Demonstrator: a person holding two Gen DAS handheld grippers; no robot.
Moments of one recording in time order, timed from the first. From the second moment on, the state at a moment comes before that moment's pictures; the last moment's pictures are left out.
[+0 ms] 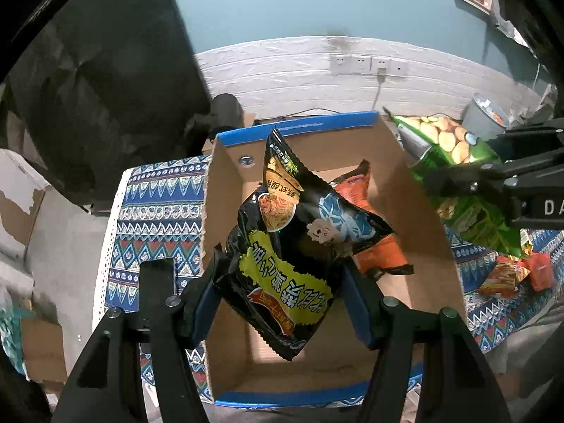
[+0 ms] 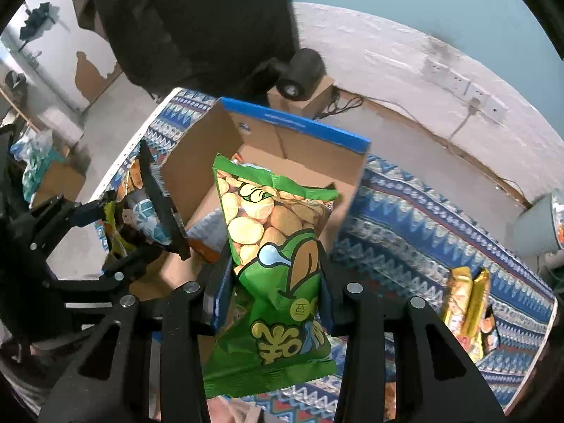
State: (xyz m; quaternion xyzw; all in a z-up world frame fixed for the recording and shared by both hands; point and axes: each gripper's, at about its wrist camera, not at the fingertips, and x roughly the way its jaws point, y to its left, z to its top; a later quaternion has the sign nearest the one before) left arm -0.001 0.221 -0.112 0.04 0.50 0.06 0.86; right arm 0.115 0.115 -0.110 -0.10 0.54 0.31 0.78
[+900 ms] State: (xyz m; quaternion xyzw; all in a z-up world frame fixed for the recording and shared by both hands) left arm 0.008 0.184 -0.098 0.04 0.49 0.02 0.87; right arm 0.117 0.054 -0.098 -0.12 0.53 0.28 0.80
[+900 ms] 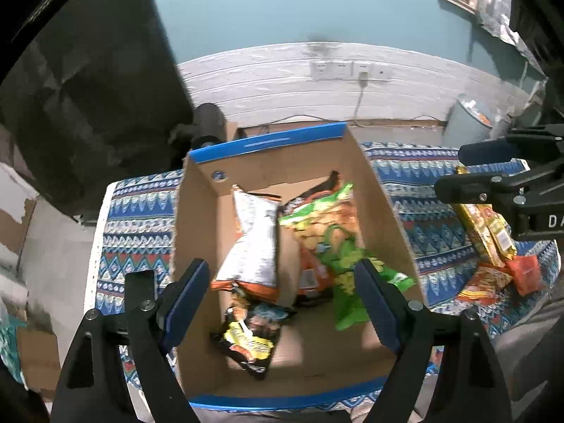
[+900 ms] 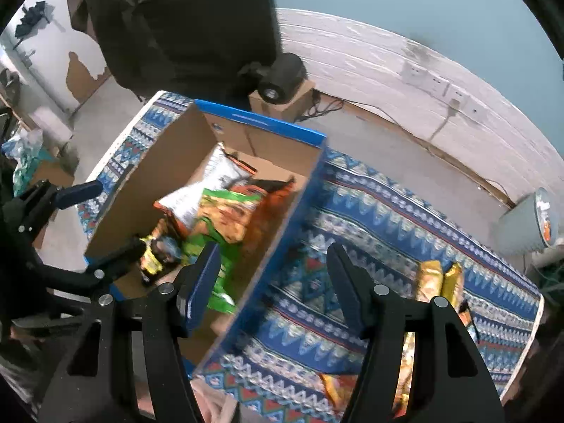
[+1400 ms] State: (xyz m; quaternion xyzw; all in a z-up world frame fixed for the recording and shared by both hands) left arm 0.009 0.085 -0.099 0.08 0.51 -0.08 0.85; right arm 0.093 -0.052 -0.106 -0.13 0.55 0.23 0.79
